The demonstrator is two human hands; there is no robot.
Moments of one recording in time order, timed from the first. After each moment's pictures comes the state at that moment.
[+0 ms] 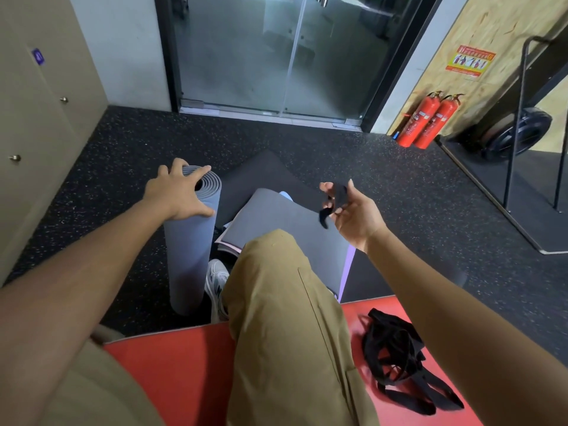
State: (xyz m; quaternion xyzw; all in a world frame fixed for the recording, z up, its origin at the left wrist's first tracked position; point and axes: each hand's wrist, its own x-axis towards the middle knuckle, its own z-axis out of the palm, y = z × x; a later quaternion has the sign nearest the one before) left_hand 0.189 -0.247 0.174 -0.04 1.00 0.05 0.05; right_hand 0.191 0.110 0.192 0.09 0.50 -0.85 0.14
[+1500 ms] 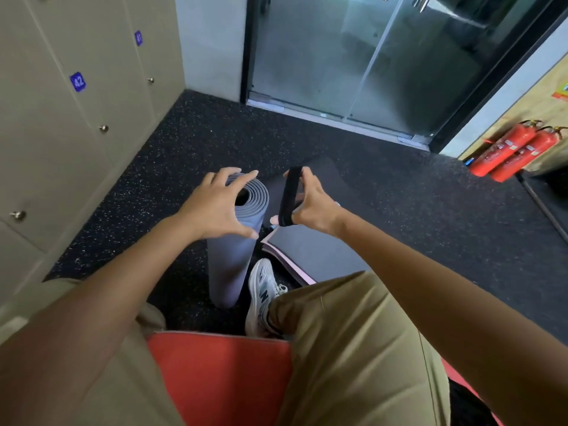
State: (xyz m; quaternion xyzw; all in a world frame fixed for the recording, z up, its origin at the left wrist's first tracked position) left_hand 0.219 -0.313 0.143 -0.01 0.98 0.20 0.00; right_hand 0.130 -0.091 0.161 -0.26 0.87 -0.39 0.17
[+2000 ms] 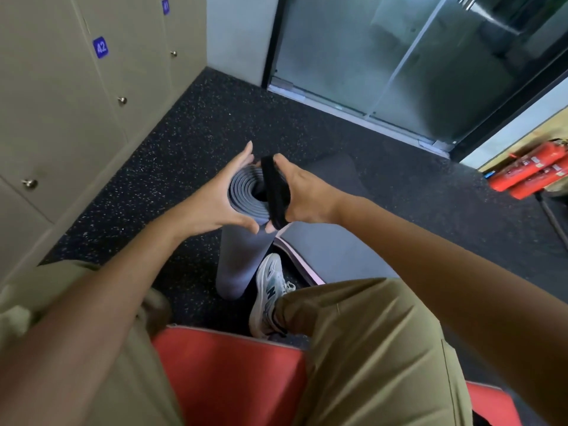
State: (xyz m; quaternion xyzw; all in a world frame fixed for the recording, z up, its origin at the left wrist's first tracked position) left_hand 0.233 -0.367 0.112 0.05 0.80 0.60 0.00; right_hand 0.118 -0.173 0.172 -0.48 0.83 -0.20 0.18
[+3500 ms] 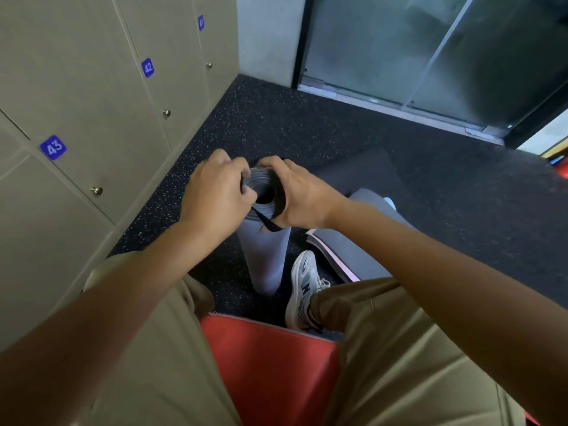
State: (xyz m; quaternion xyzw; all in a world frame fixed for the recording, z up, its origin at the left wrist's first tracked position) left_hand 0.287 -0.355 0.175 -0.15 0.95 0.18 -0.21; right_hand 0.157 -0.207 0.162 -0.52 0.82 -0.21 0.12
